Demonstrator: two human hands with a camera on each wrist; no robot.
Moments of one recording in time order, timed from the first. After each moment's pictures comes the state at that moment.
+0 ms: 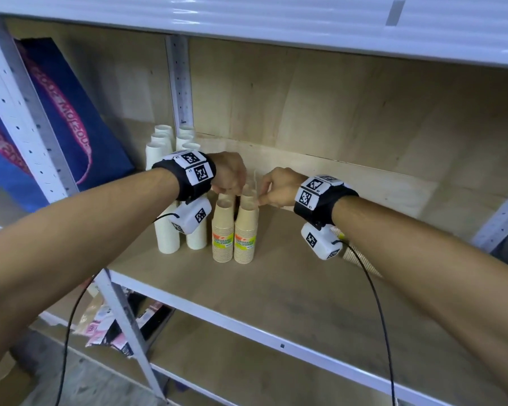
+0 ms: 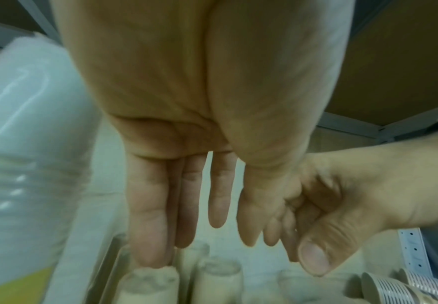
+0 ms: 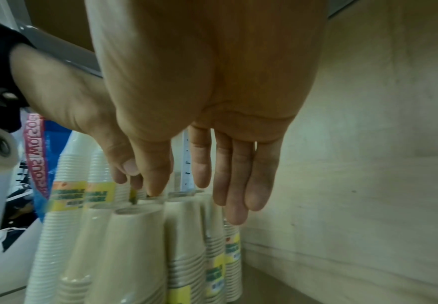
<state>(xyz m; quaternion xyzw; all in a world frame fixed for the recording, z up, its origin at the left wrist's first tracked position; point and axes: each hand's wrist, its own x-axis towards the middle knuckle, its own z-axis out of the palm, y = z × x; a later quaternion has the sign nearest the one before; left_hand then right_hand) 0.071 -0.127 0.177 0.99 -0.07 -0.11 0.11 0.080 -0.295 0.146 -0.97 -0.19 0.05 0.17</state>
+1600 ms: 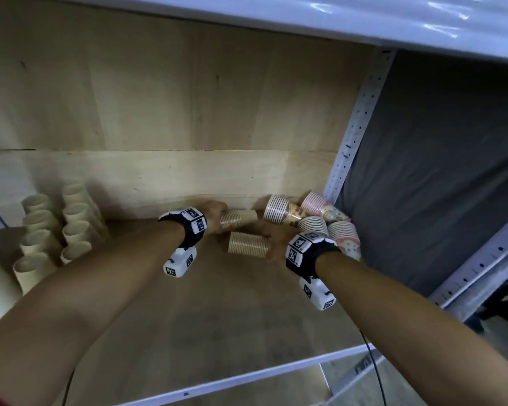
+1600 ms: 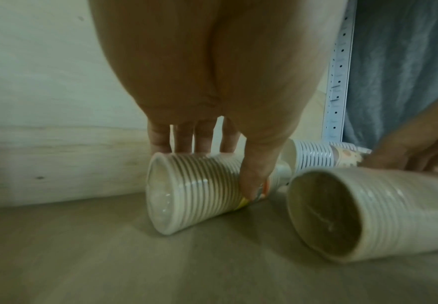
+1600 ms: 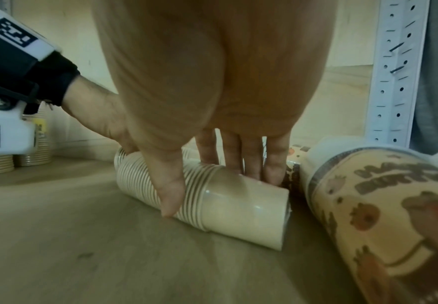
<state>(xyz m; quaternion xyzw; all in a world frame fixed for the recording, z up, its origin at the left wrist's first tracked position) 0.182 -0.380 0.026 0.94 -0.31 -0.10 0.08 0.043 -0.547 0.034 -0.98 0.07 0.14 0.14</state>
